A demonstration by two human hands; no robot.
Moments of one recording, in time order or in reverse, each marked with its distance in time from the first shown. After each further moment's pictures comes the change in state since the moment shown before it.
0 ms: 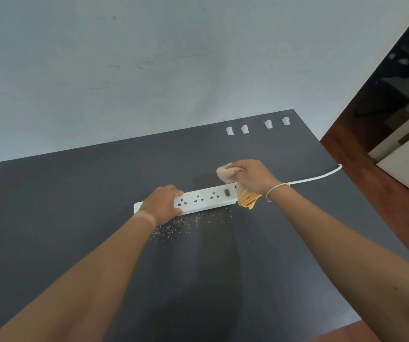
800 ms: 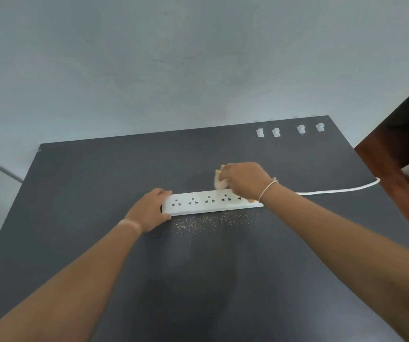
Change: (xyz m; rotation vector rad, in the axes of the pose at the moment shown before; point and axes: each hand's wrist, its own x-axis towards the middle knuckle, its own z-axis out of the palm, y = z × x) left_hand -0.050 -0.074 -0.008 -0.088 0.030 -0.147; right_hand 0.017 -0.059 0.049 -0.850 -0.095 -0.491
